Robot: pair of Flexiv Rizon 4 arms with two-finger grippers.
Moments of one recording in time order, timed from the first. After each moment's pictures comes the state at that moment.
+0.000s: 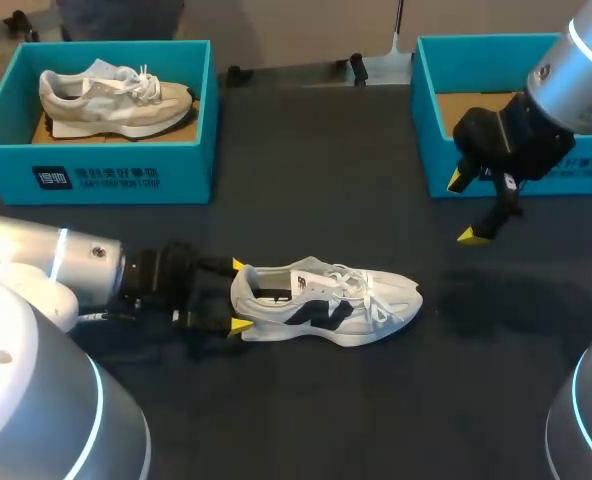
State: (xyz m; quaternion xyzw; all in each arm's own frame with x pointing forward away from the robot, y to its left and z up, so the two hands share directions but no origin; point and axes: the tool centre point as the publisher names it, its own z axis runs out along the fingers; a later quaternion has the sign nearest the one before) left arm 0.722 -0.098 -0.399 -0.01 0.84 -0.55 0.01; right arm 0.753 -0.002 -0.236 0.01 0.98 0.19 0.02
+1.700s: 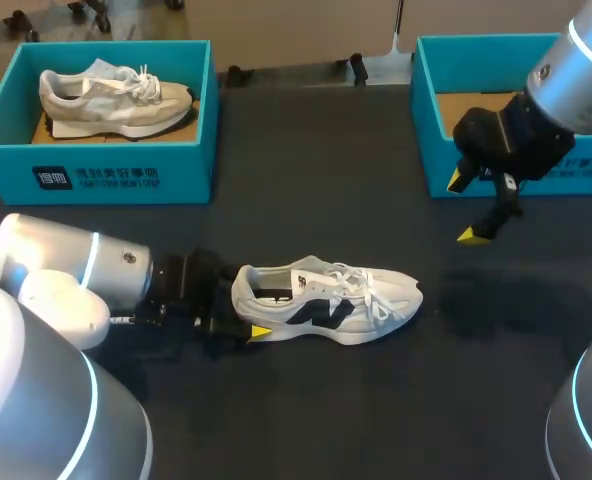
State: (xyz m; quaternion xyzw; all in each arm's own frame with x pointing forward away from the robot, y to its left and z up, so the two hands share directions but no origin) left arm 0.723 -0.123 -0.427 0.00 0.86 -0.52 0.01; right arm 0.753 -0.002 -0.236 0.01 0.98 0.19 0.02
